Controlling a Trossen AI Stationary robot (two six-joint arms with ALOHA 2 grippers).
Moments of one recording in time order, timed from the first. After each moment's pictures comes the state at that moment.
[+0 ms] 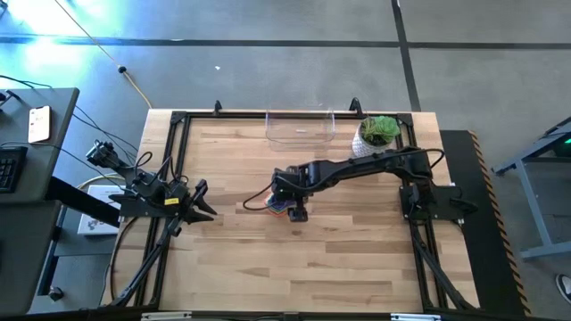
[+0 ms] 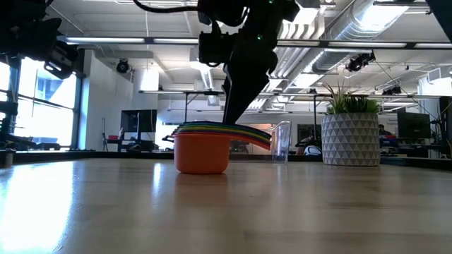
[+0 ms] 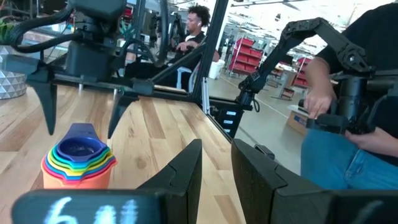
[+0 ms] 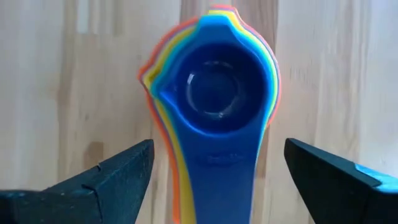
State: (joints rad) left arm -0.57 0.02 0.01 0.04 -0.23 -0.24; right arm 0.04 2.02 1.60 -0.77 0.02 -0.06
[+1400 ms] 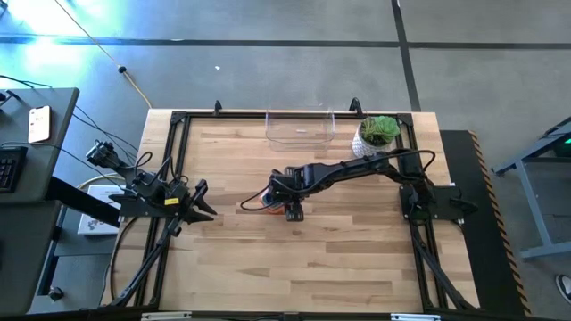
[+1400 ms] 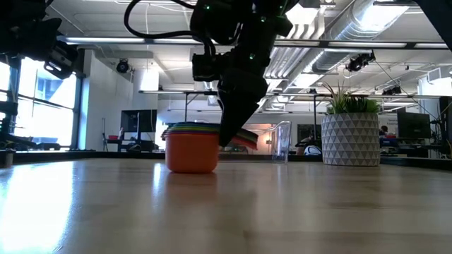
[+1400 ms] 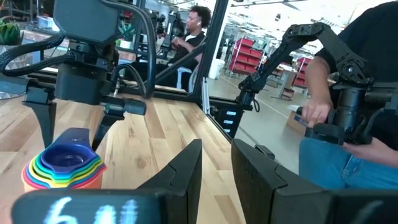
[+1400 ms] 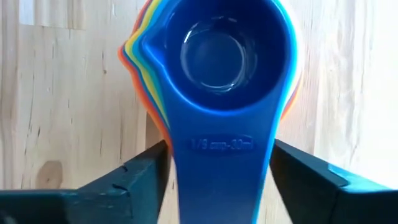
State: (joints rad) left arm -0.57 0.02 0.01 0.04 -0.23 -0.24; right arm 0.03 2.09 1.60 -0.72 0.07 -0.06
